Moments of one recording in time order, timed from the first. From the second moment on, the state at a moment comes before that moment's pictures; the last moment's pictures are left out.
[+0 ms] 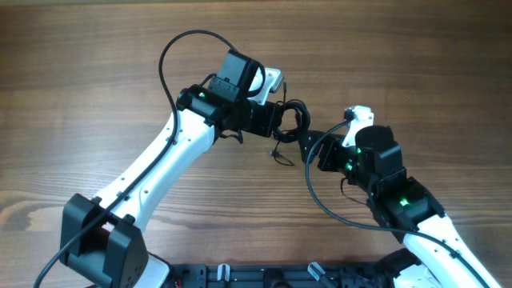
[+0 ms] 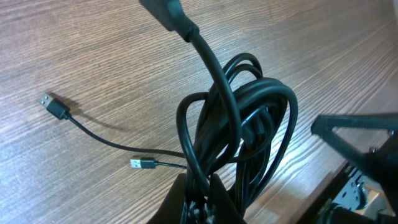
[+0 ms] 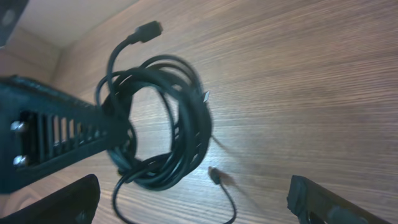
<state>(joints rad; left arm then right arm) -0.52 1.65 1.34 -0.73 0.41 -0.21 0.43 0.97 0.62 -0.25 -0.12 0.64</state>
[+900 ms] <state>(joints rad) -0.52 1.65 1.34 -0.83 0.56 0.23 0.37 1.11 0.62 -0.17 -0.49 0.42</state>
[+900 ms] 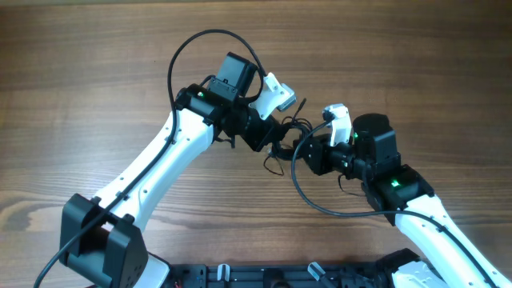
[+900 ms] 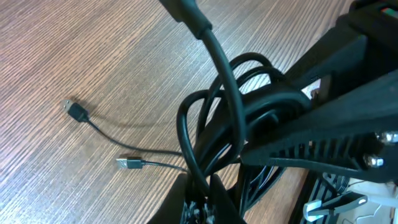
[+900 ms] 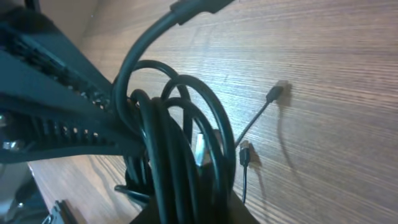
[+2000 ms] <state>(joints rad) -0.54 1.65 1.34 -0.62 0.27 -0.82 0.37 1.13 0.62 -0.07 -0.07 1.16</state>
